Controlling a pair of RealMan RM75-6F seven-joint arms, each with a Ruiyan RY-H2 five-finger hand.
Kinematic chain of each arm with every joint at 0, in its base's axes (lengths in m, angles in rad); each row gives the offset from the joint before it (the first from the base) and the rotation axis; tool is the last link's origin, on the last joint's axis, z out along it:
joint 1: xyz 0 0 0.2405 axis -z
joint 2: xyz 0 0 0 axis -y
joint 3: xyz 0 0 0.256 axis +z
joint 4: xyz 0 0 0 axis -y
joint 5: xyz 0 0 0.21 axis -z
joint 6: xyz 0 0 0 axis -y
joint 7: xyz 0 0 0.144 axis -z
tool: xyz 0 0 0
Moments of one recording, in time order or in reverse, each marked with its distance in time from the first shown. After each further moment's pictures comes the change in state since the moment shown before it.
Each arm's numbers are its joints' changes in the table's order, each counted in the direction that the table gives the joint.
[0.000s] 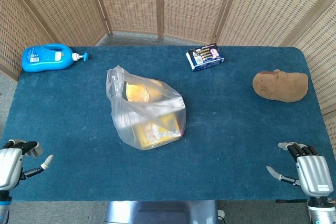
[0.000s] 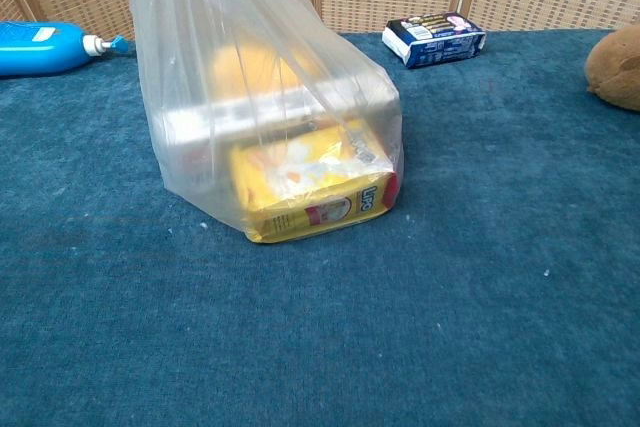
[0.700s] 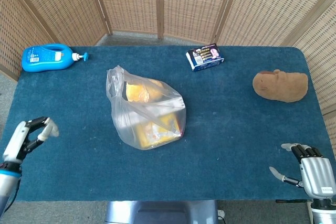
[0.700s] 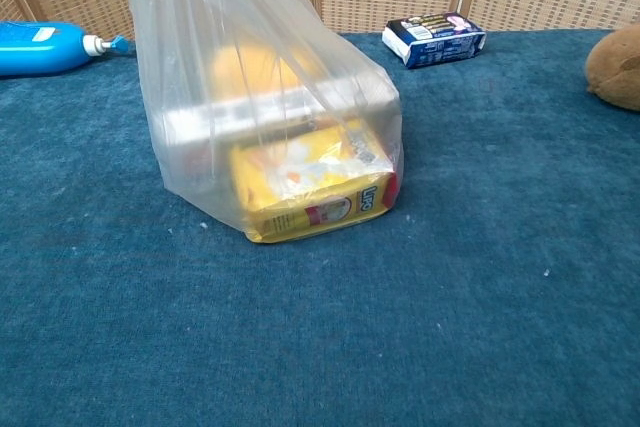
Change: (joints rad) left arm 0.206 -0.167 -0.194 0.142 0.250 0.382 0.850; right arm 0.016 -0.003 0.004 -0.010 -0.011 -0.020 -0.017
